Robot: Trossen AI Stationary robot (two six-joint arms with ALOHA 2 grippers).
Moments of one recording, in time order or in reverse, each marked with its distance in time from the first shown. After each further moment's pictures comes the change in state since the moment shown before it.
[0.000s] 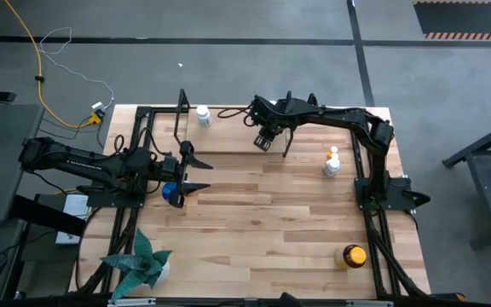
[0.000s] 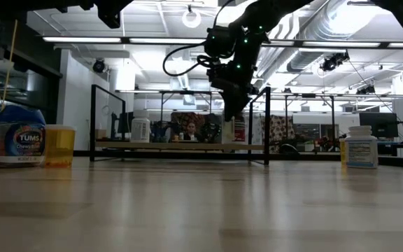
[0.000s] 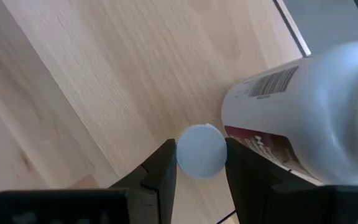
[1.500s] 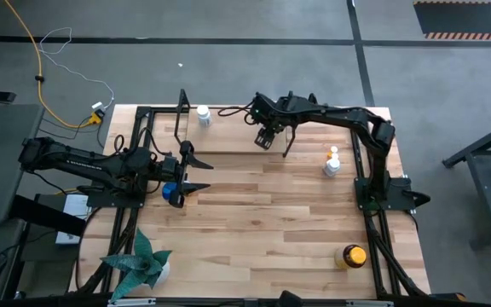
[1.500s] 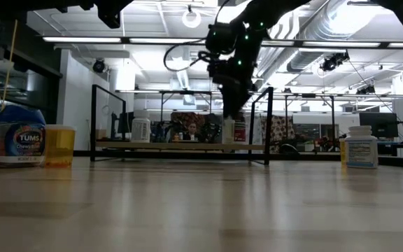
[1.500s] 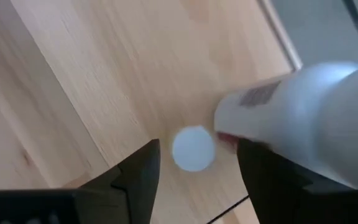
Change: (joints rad) left arm 0.000 0.000 0.000 0.000 0.000 0.000; right arm -0.009 -0.020 0.023 -0.012 0.000 -0.057
